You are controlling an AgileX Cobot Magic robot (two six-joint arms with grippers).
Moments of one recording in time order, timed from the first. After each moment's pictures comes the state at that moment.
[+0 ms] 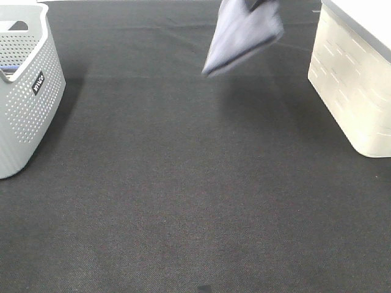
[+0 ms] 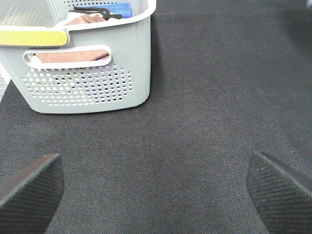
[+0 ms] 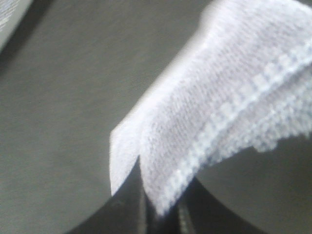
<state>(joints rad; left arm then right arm) 0.01 0.00 -0.50 -0.06 1.05 0.04 0.31 2.02 -2.09 0.20 1.09 -0.24</state>
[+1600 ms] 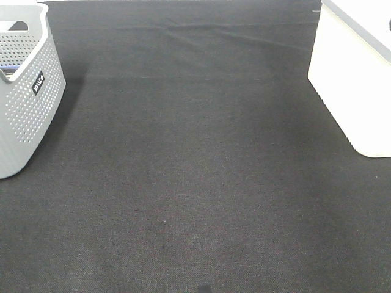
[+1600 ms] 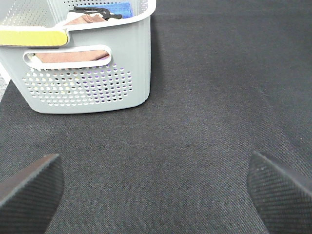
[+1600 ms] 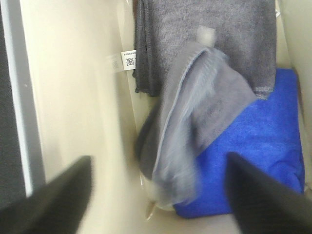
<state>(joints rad) 0.01 0.00 -0.50 -0.06 1.05 0.04 -0.20 2.09 -2.09 0.14 1.22 -0.11</state>
